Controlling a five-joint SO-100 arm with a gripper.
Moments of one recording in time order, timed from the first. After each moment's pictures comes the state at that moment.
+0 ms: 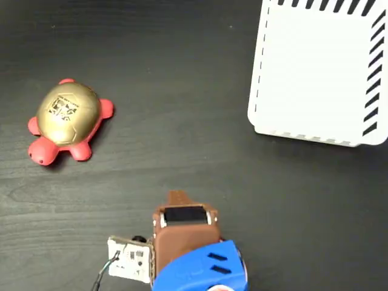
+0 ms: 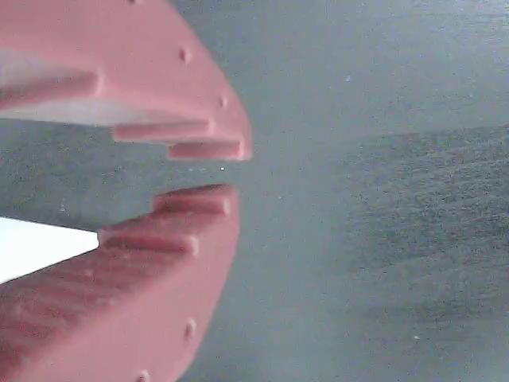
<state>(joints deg) -3.0 185.6 168.0 71.8 6.7</state>
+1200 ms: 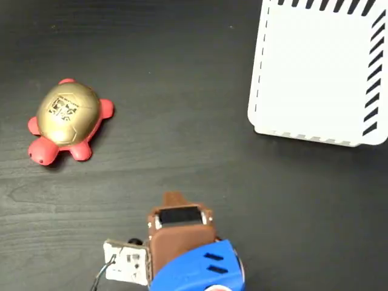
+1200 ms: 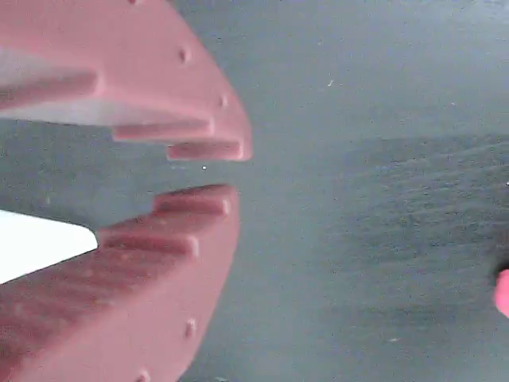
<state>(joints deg) -4.9 185.4 168.0 71.8 5.9</state>
